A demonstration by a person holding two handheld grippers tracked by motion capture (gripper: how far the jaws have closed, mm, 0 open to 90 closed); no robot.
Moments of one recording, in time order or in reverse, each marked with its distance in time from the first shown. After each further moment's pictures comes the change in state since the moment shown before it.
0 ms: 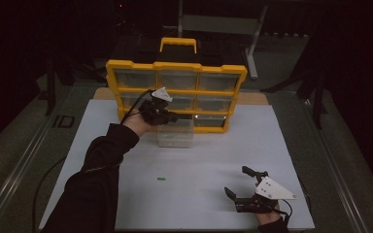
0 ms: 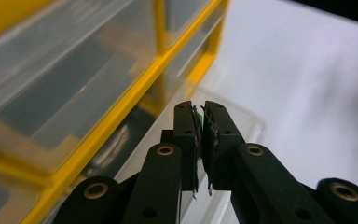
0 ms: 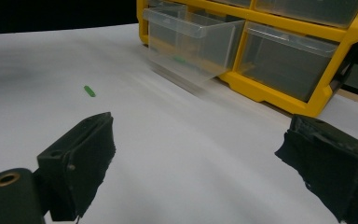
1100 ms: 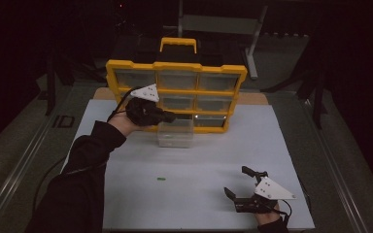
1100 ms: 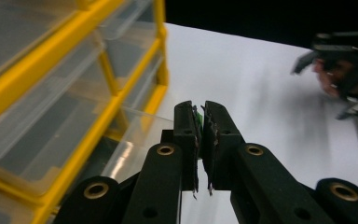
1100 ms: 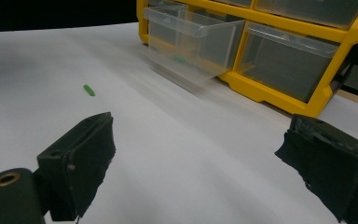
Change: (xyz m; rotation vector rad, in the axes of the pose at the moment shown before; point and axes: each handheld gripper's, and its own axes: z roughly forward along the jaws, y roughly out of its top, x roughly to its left) left arm -0.011 0.000 -0.054 -0.168 -0.138 0.142; right arm 0.001 0.001 0.001 0.004 -0.003 -0.008
